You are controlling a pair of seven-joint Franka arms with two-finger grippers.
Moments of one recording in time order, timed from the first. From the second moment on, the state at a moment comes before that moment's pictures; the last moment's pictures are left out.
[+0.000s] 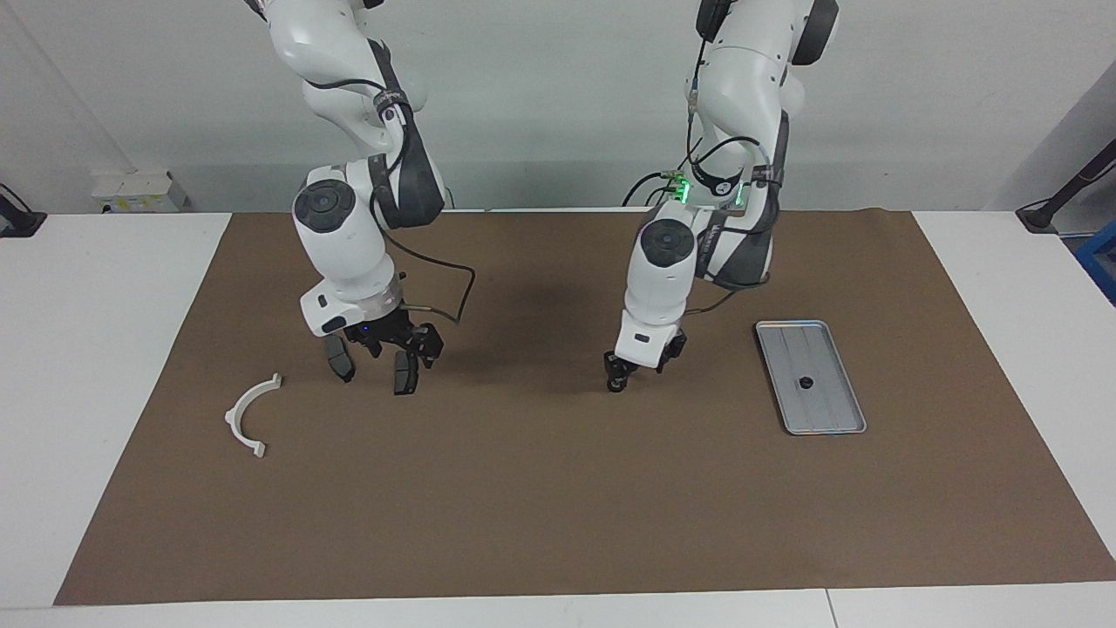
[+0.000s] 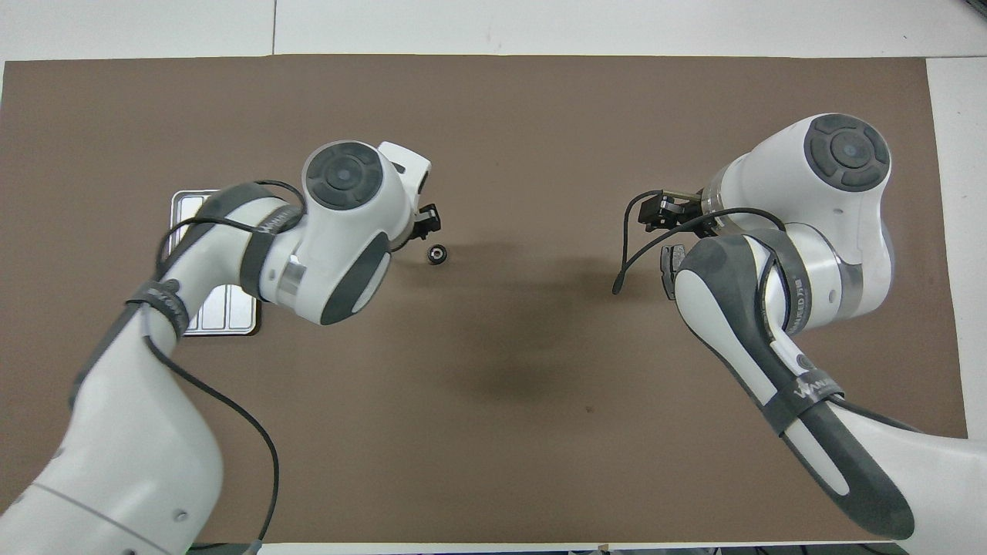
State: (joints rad) left arm -0.41 0.37 -0.06 -1.72 0.06 2.09 -0.75; right arm 0.10 0.22 0.12 -1.89 0.02 2.13 0.48
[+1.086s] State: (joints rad) left arm 0.06 0.25 -0.07 -1.95 0.04 2.29 -0.13; right arm 0.52 0.54 0.12 -1.49 -0.12 2.05 1.13
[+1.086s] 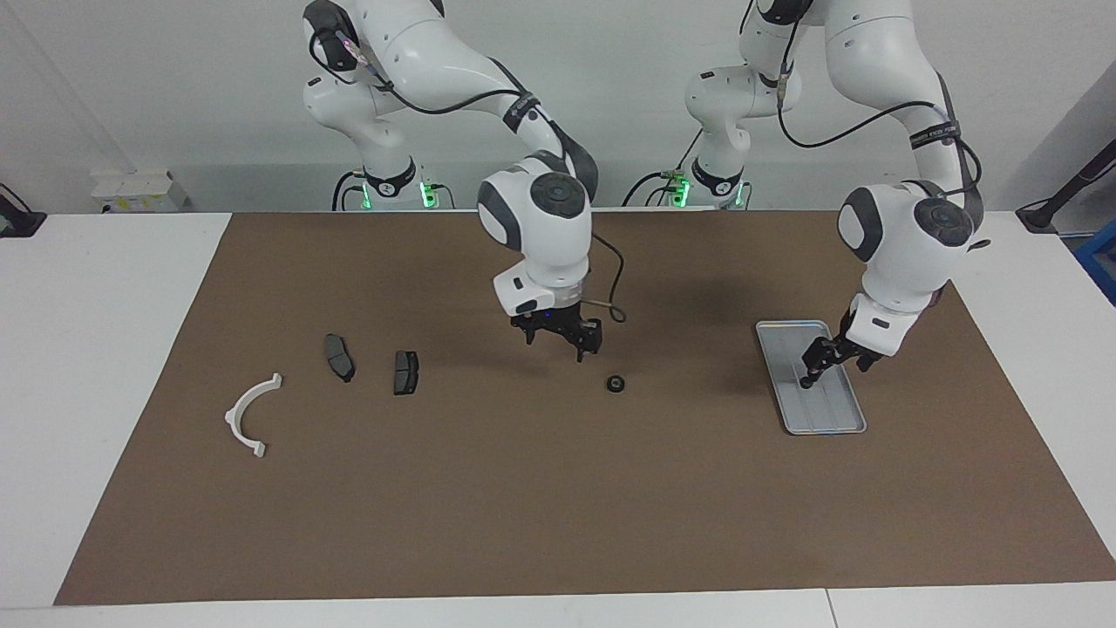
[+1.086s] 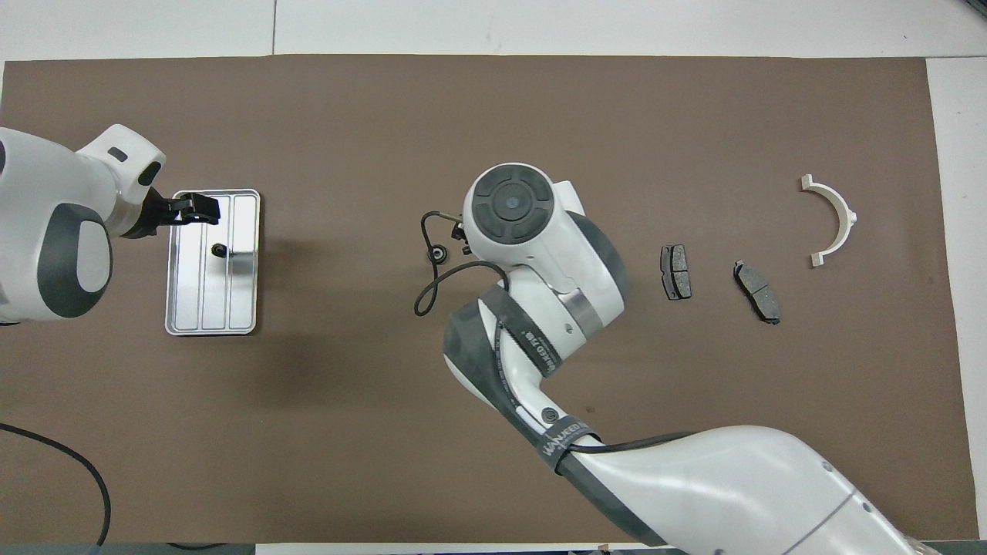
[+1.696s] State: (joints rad) left arm 0.06 0.26 -0.07 -2.13 0.04 2.50 -0.13; right arm 0.60 0.78 0.12 -1.19 -0.13 1.96 1.22
